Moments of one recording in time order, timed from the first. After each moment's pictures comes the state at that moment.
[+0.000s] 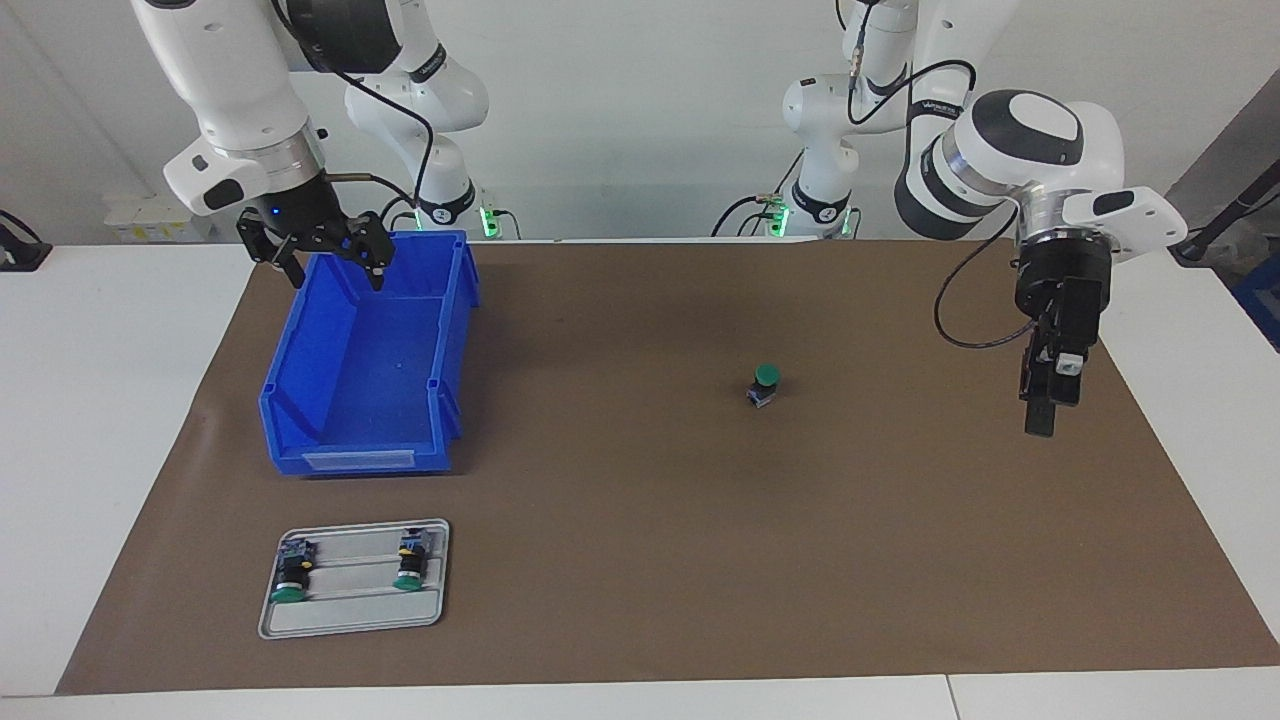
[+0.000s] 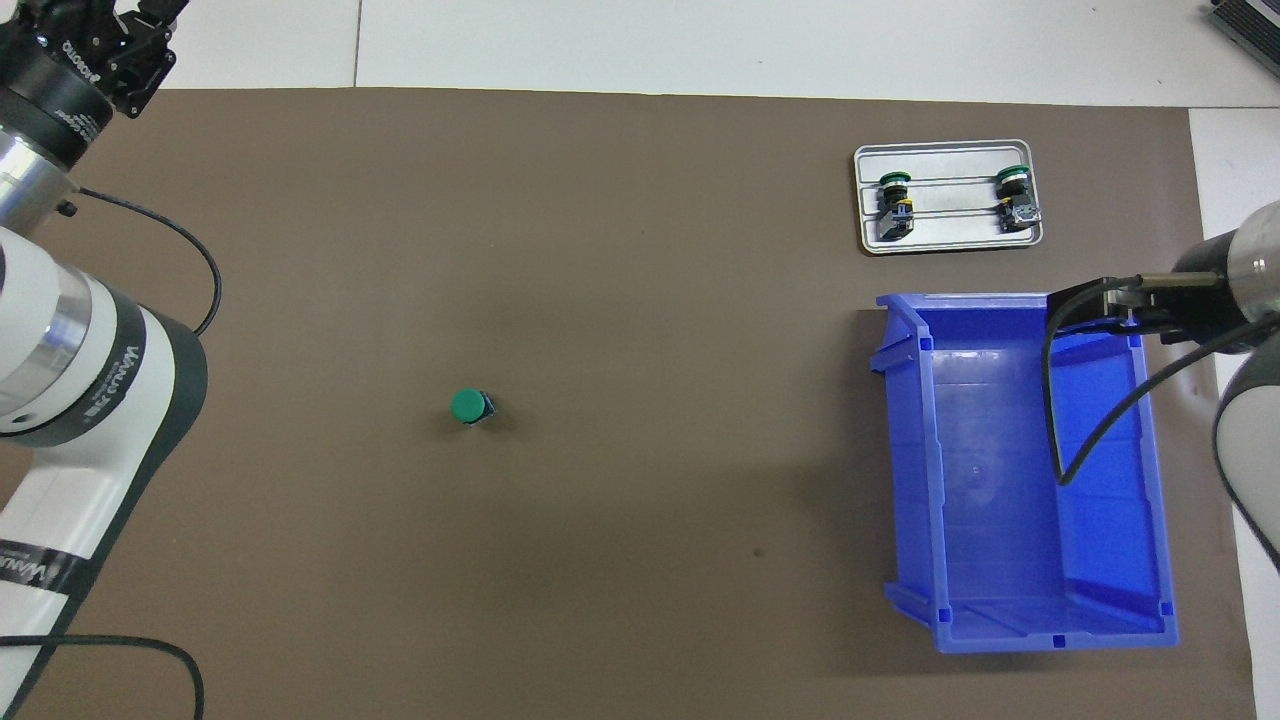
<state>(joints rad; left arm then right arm) -0.03 0.12 -0.19 -1.64 -1.72 2.89 0.43 0.09 -0.03 -0.03 -1.64 -0.02 1.63 0.13</state>
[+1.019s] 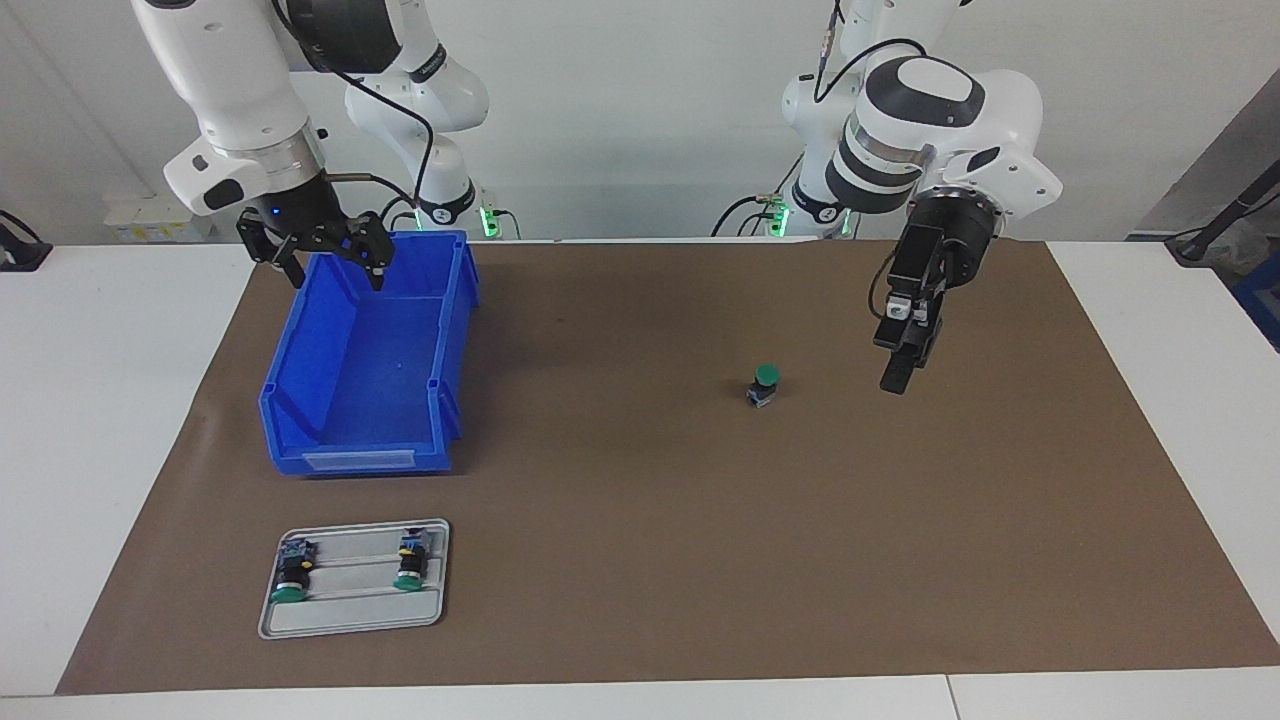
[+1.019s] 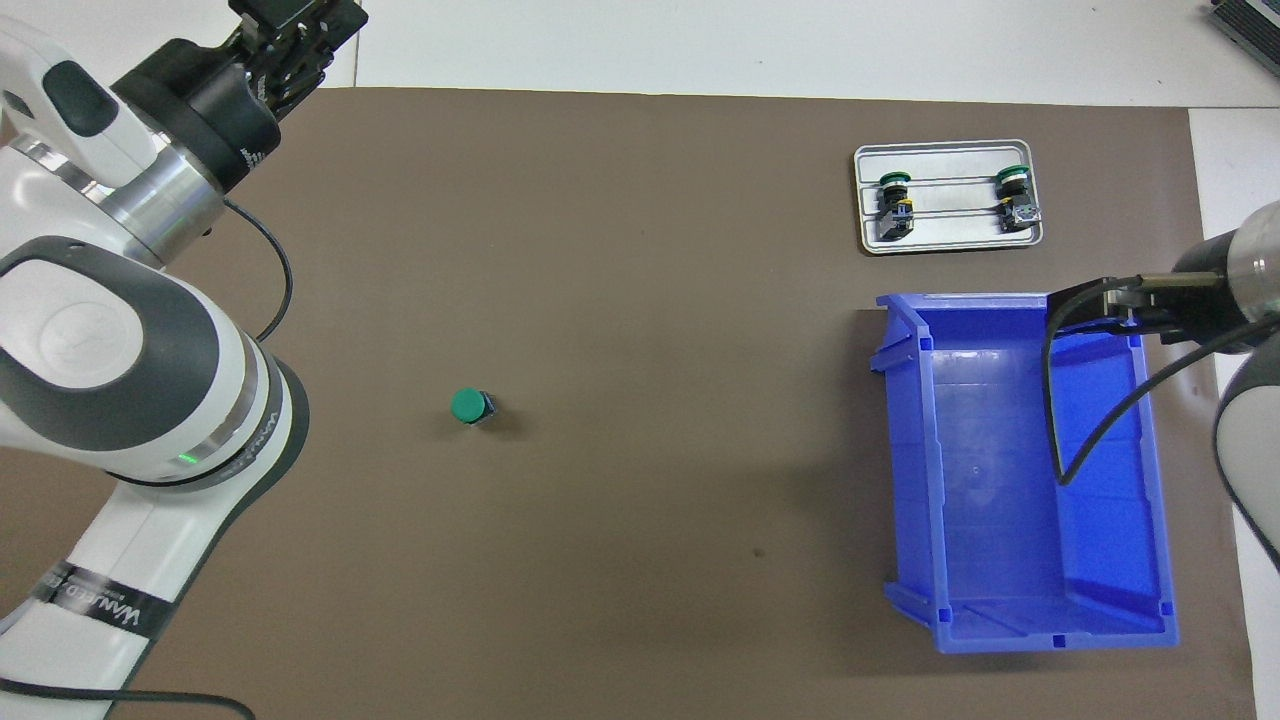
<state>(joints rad) -0.18 0.11 -0.21 -1.66 -1.45 2.87 0.42 0.09 -0.03 -0.03 -1.64 -0.02 1.63 0.13</state>
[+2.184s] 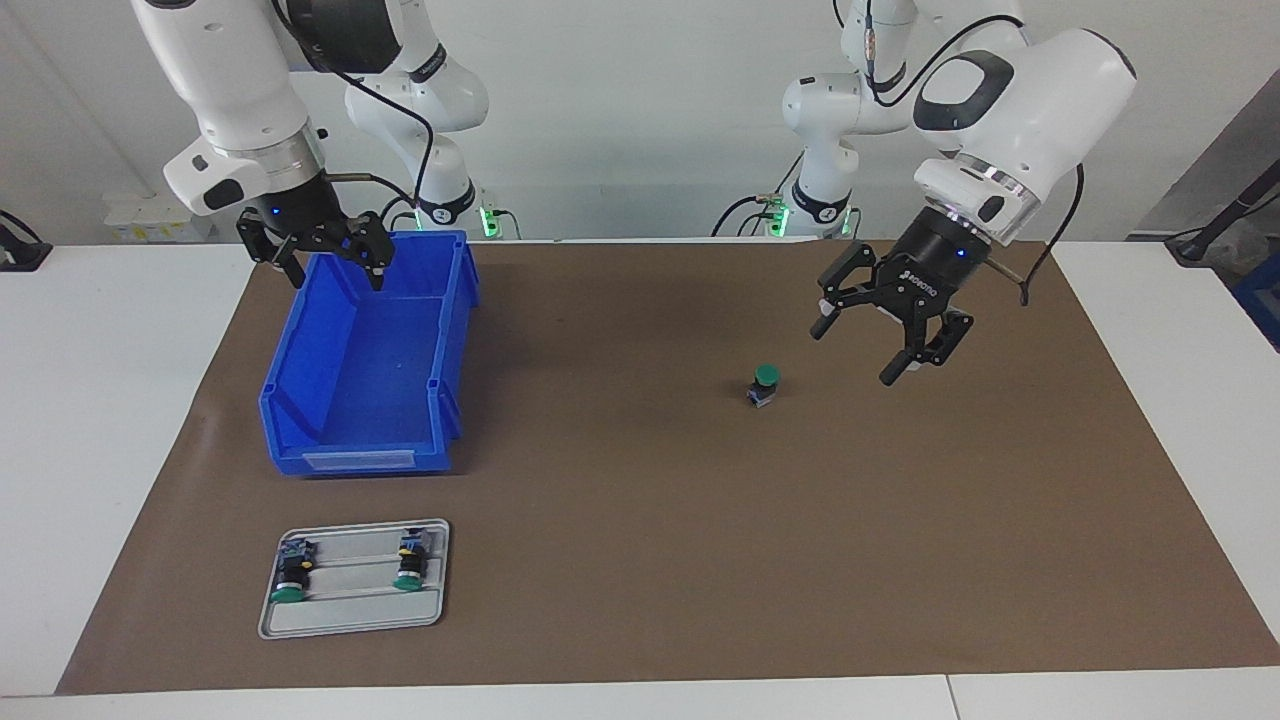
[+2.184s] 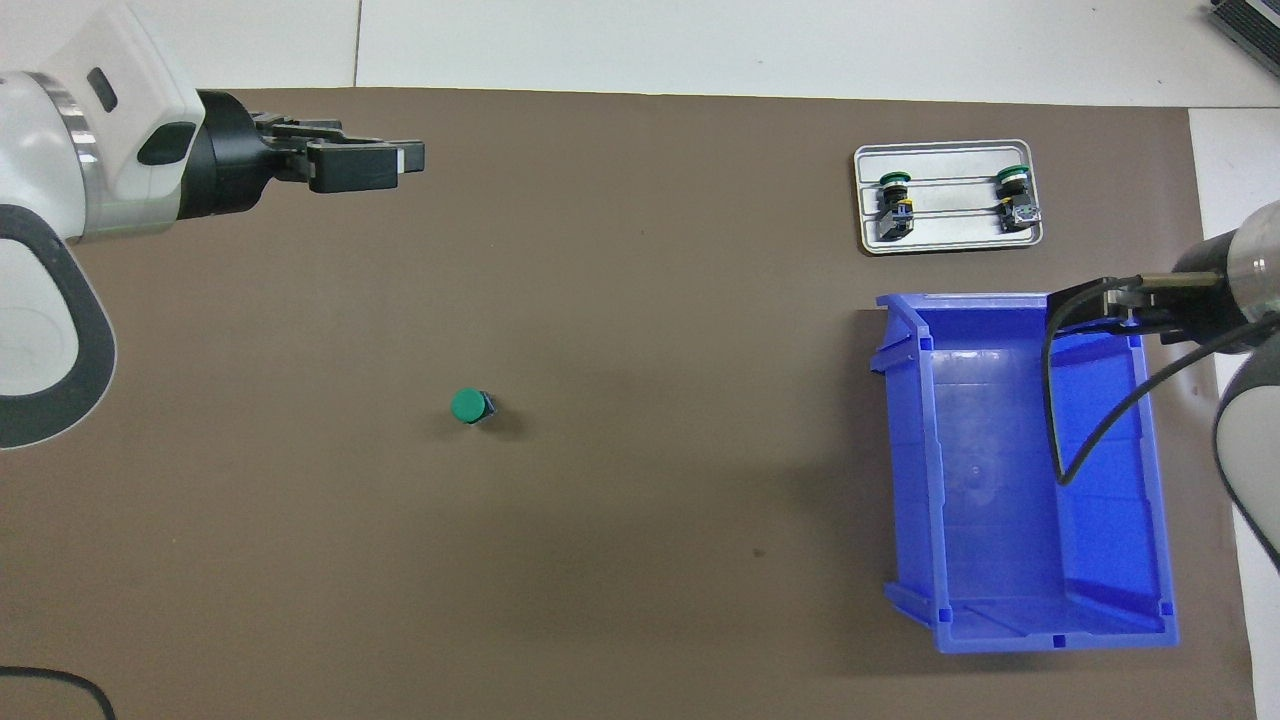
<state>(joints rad) -0.05 0.08 -0.18 -1.66 -0.56 2.21 0.38 0.09 -0.03 -0.03 -1.64 -0.02 1.63 0.13</state>
